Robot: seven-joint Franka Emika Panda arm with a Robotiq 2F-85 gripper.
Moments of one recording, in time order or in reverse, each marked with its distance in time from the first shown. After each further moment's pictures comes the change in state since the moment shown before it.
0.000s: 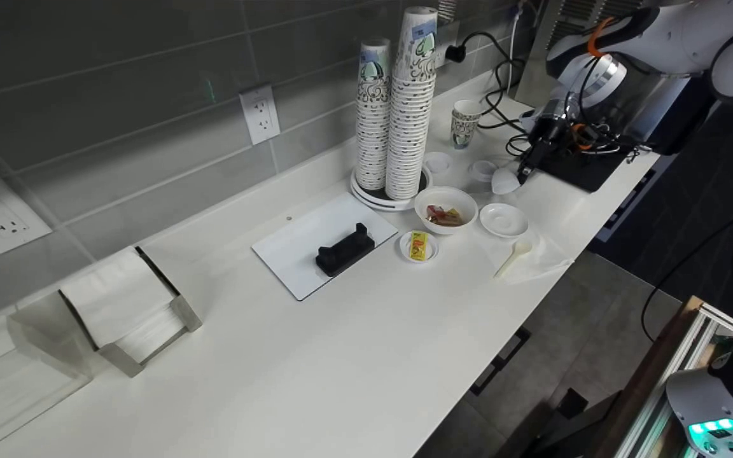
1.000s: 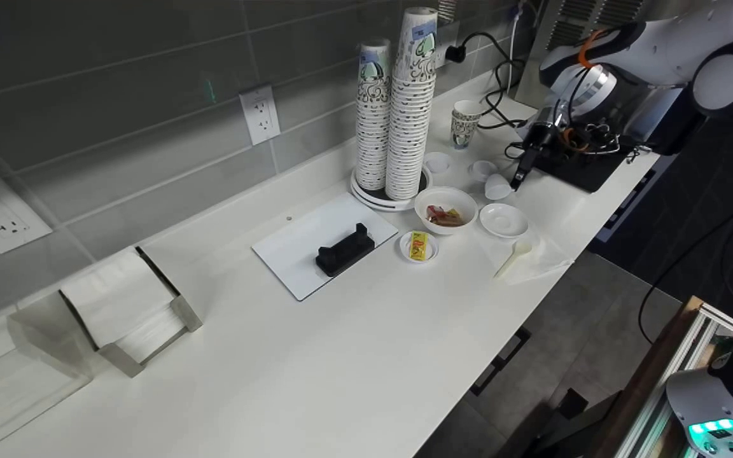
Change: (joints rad) arm -0.013 0.083 0.016 0.079 0.004 -0.001 0.194
